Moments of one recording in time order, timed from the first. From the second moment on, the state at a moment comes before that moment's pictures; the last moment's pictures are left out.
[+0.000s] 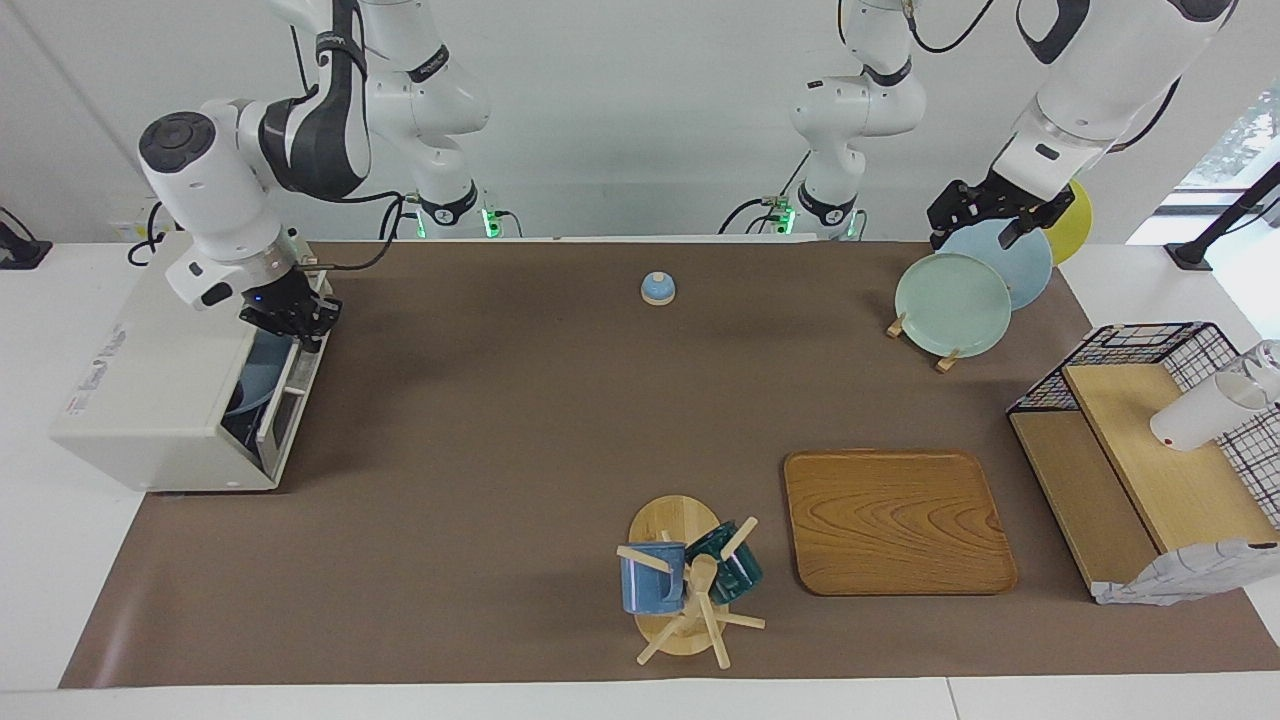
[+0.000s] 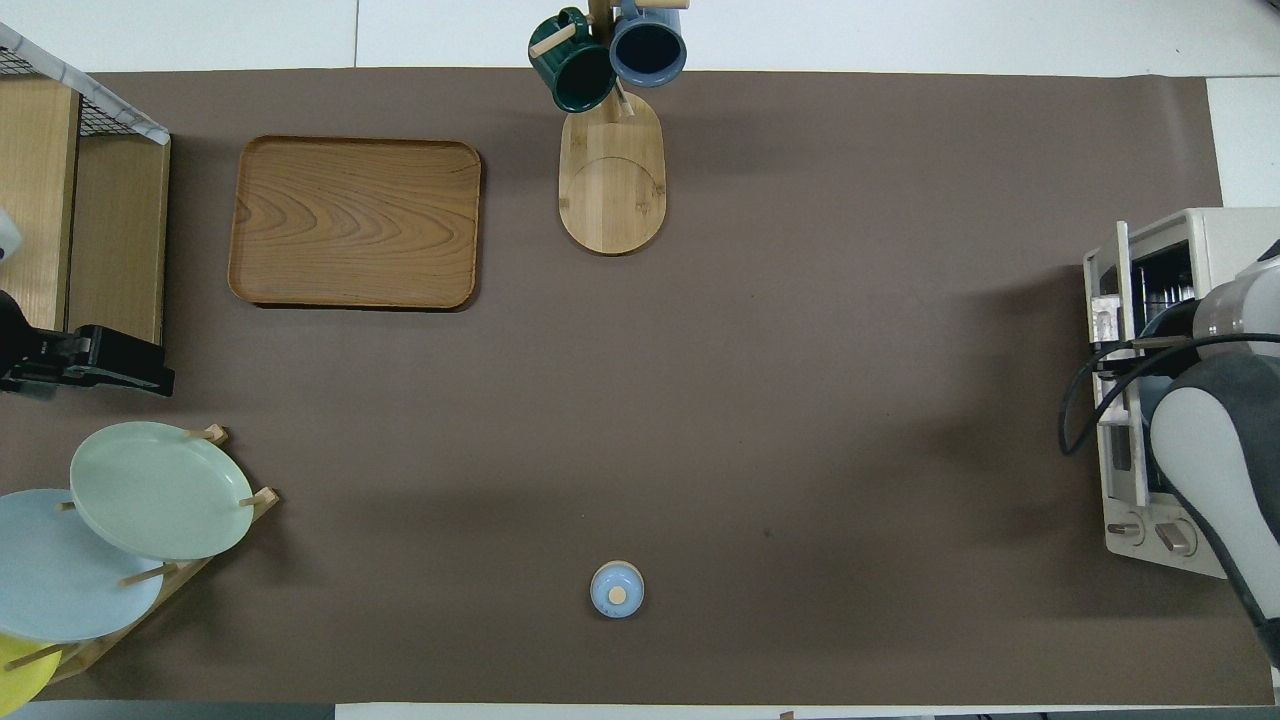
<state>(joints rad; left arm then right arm) -0.03 -0.09 -0.05 -1.67 -0.03 1.44 -0.03 -0.01 -0.07 -0.10 -2.11 -0.04 2.02 -0.10</state>
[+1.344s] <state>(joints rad) -0.03 -0.09 -0.05 -1.67 -0.03 1.44 -0.03 0.18 0.13 -0.09 -2.24 -0.01 2.38 0.11</state>
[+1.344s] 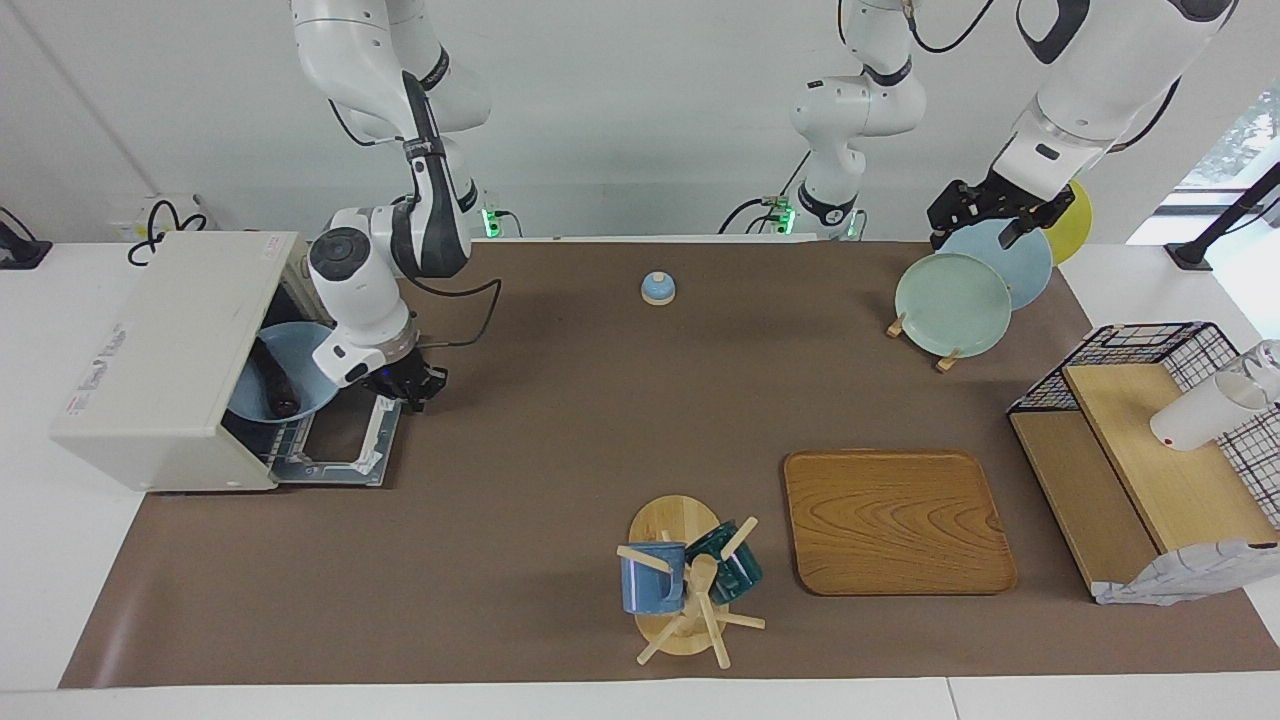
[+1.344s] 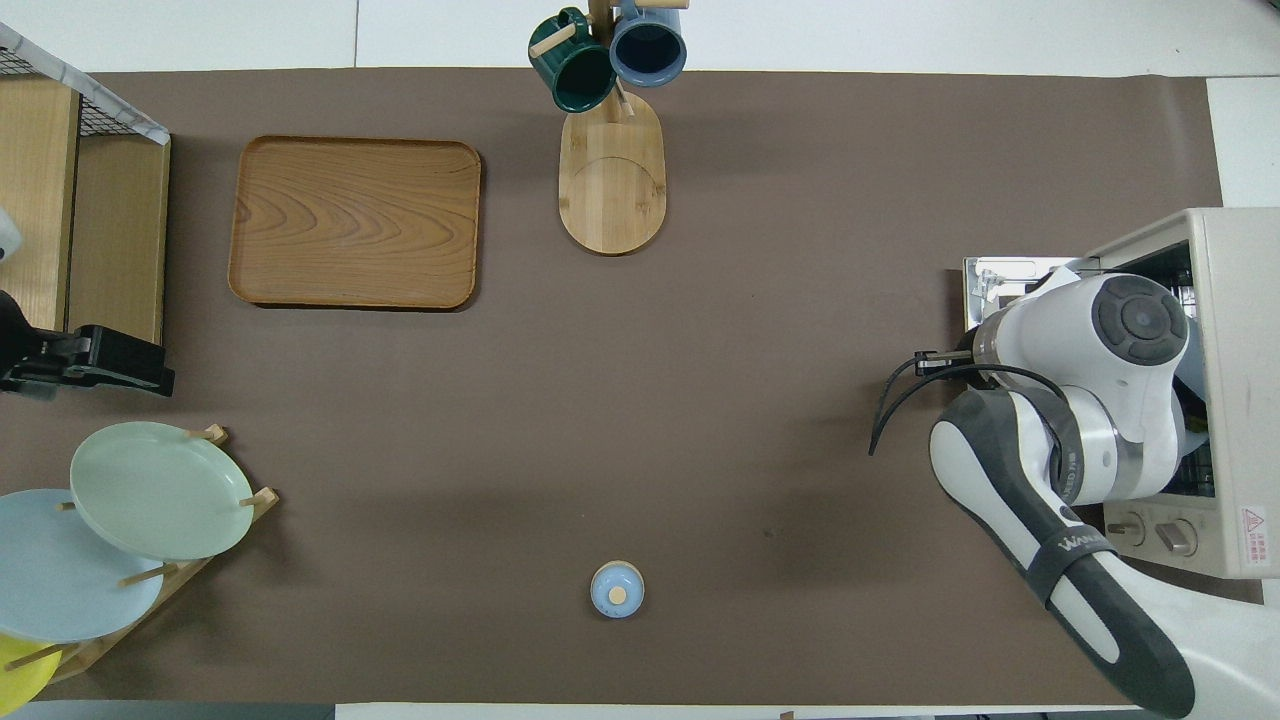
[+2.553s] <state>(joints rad) -0.03 -0.09 -0.05 -1.67 -0.03 1.44 -0.03 0.01 0.02 -0.11 -2.12 -0.05 2.06 -0.09</state>
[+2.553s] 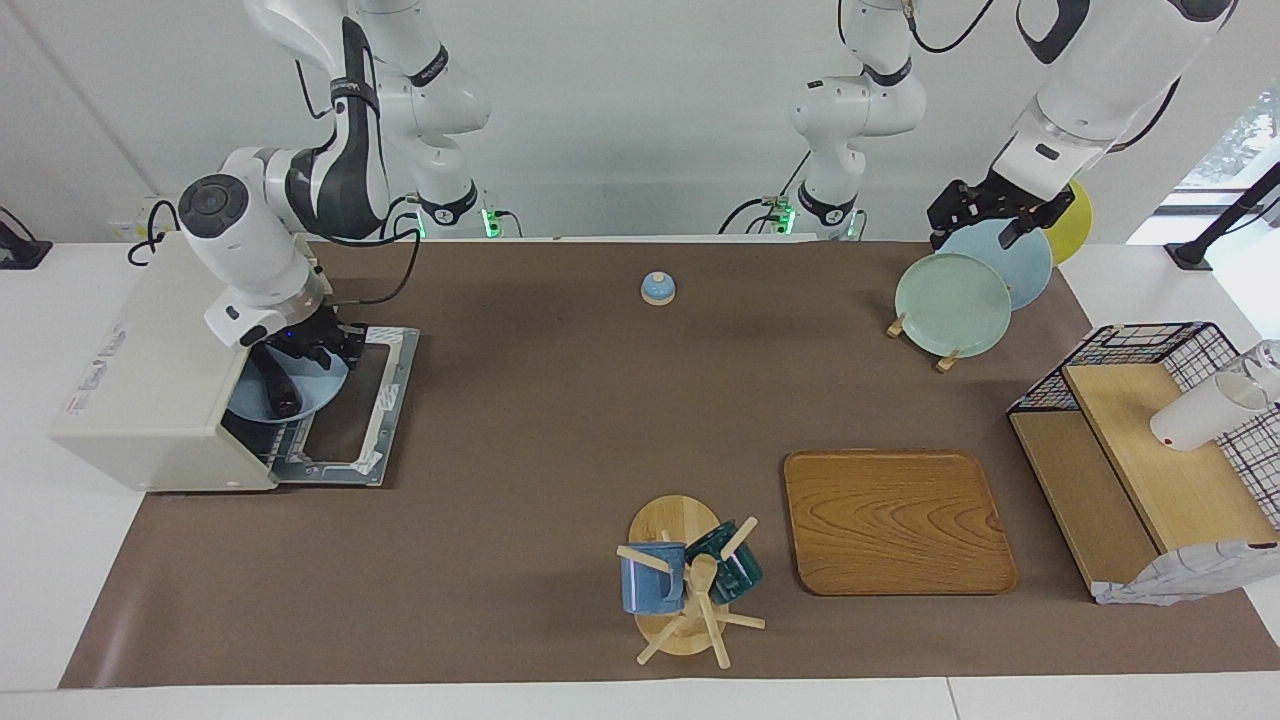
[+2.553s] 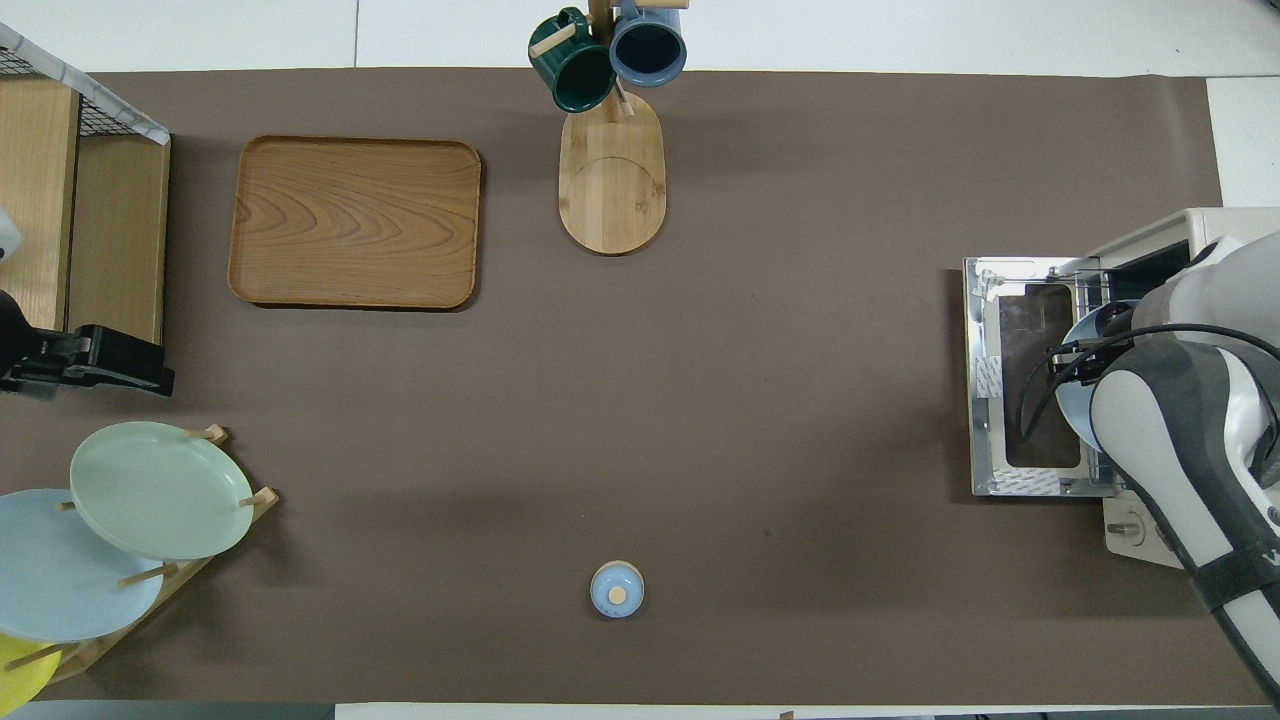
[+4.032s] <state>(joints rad) -0.03 -0.09 -0.05 -1.67 -0.03 1.44 -0.03 0.63 0.07 -0.09 -1.93 -0.14 1.87 0.43</state>
